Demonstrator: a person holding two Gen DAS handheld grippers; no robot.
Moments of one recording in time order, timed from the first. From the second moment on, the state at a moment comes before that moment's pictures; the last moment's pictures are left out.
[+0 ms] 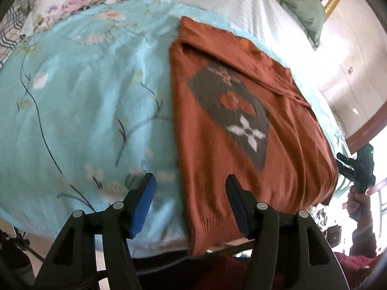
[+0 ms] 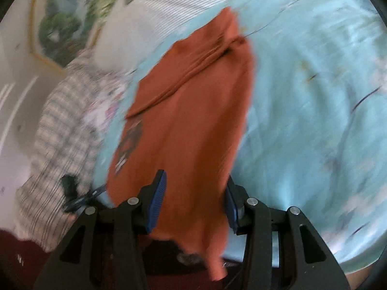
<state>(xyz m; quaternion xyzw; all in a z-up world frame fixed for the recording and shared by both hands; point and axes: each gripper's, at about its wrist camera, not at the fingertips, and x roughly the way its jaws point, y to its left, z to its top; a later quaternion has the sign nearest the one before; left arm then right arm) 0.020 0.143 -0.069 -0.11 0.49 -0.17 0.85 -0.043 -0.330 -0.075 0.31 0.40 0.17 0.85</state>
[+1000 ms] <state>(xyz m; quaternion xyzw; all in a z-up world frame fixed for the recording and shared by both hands) -0.008 0.139 -0.024 -0.14 0.41 -0.26 0.86 -0.062 -0.332 -0.030 0.34 0.26 0.31 0.85</state>
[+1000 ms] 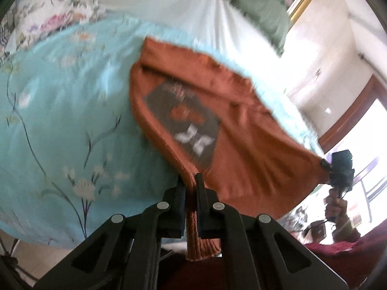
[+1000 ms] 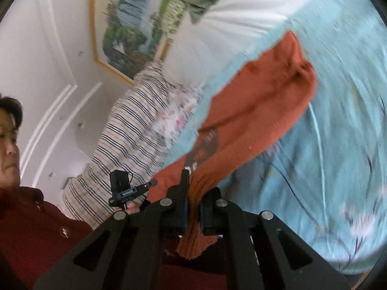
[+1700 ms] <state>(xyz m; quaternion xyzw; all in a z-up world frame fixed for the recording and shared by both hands) 0.206 0.093 0.056 -0.17 0.30 -0.15 0.93 0.164 -0.414 0.014 0.32 0.27 0.15 0.89</state>
